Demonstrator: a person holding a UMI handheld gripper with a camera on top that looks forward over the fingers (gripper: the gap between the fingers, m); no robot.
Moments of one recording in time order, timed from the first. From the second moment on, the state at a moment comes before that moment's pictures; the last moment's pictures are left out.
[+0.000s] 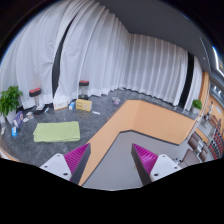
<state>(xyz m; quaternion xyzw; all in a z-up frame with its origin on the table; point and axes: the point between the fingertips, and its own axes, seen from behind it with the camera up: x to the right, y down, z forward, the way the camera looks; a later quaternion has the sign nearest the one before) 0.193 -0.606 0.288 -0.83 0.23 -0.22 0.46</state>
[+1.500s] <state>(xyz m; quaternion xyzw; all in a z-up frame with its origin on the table) -0.107 -0.099 -0.017 -0.91 0.07 -0.10 0.40</state>
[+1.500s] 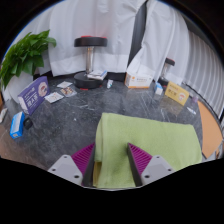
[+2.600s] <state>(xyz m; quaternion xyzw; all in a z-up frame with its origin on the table) 0.107 -0.154 0.067 -0.89 0.10 -0.07 0.43</state>
